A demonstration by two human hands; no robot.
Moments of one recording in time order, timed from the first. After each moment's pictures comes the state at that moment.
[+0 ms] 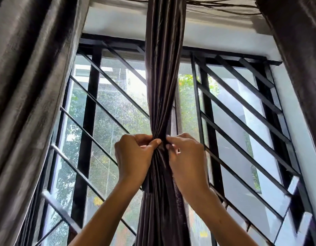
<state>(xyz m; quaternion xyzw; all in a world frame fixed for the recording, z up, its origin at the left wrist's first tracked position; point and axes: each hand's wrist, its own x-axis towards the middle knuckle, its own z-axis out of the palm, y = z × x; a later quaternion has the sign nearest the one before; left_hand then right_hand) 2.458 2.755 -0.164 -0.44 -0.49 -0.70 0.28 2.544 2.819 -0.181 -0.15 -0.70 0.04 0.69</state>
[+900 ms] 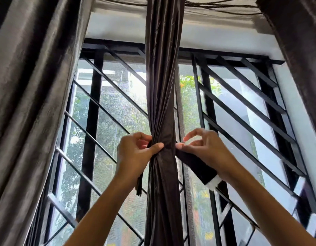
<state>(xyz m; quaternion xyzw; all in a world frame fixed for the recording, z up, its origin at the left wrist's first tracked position) 2.446 2.751 -0.157 -0.48 -0.50 -0.70 0.15 2.592 2.853 -0.149 -0.10 -0.78 0.29 0.54</state>
